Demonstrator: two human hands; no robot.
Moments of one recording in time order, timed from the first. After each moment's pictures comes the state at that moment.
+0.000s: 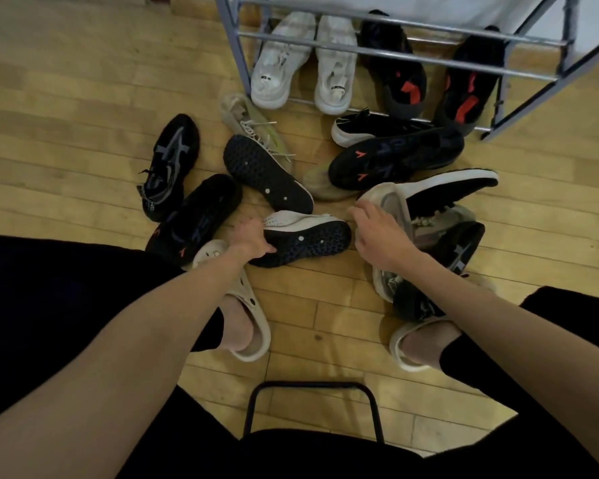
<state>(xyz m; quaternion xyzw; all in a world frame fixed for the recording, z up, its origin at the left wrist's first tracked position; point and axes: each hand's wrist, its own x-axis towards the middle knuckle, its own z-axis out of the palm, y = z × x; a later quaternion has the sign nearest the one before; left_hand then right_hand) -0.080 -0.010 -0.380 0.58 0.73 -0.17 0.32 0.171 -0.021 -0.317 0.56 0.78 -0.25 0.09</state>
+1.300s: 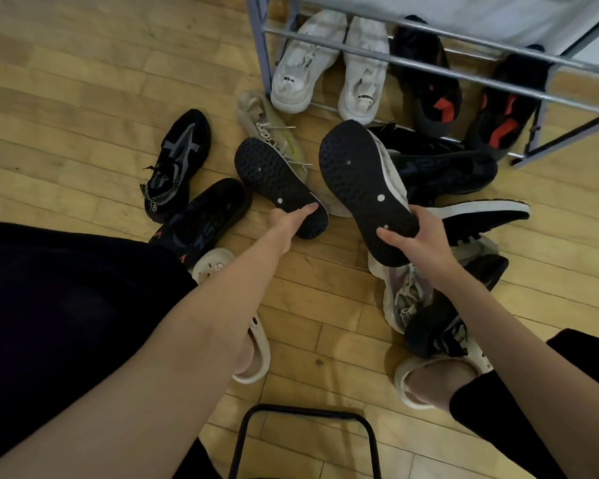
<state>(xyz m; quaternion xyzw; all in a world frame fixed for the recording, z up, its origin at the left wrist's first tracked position) -0.029 0.043 -0.376 0.10 0.76 0.27 0.59 0.185 0.015 -0.312 0.70 0.50 -0.47 -0.19</state>
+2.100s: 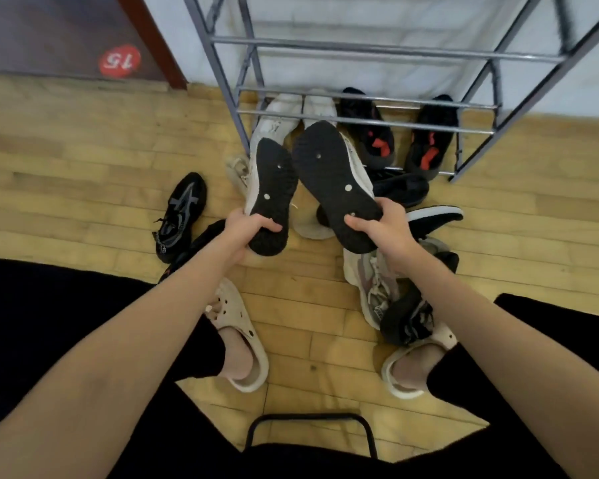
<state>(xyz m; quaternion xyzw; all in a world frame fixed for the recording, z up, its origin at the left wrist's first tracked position) -0.049 0.016 -0.231 0.24 0.74 0.28 0.57 0.187 0.002 -0.226 0.68 0.44 -0.50 -0.31</state>
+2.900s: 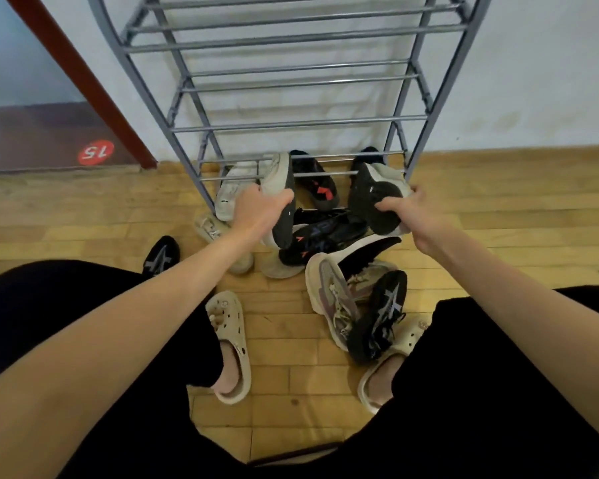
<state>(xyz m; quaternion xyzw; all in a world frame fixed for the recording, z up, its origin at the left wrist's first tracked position) 0.061 0.029 -0.116 0.54 0.65 0.33 0.42 0.301 -0.015 -0.119 0.70 0.33 -0.48 -0.42</state>
